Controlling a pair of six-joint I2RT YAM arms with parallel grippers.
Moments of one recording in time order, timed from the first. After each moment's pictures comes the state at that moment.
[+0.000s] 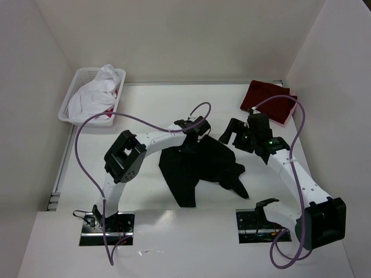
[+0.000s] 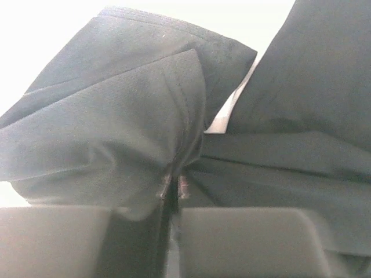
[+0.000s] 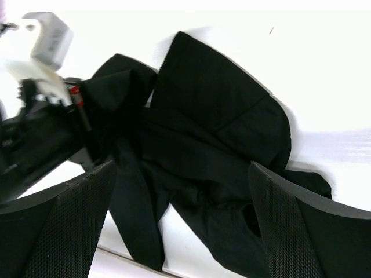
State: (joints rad) left arm -0.81 2.09 1.61 -0.77 -0.30 -0.61; right arm 0.25 1.09 0.83 -0.47 -0.13 0.59
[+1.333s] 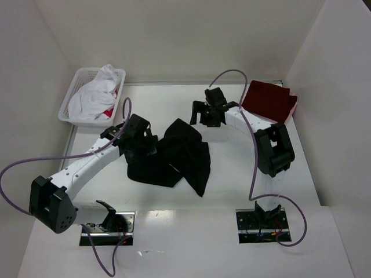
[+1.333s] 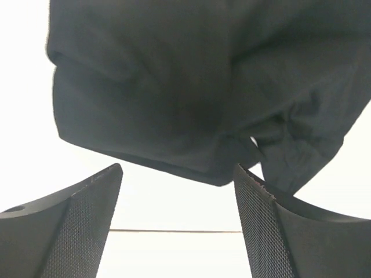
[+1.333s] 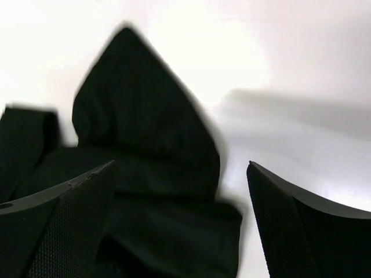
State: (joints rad) left arm -0.51 1.29 1.06 -0.89 -0.14 -0.82; right arm 0.42 1.88 1.39 -0.39 -0.11 0.48
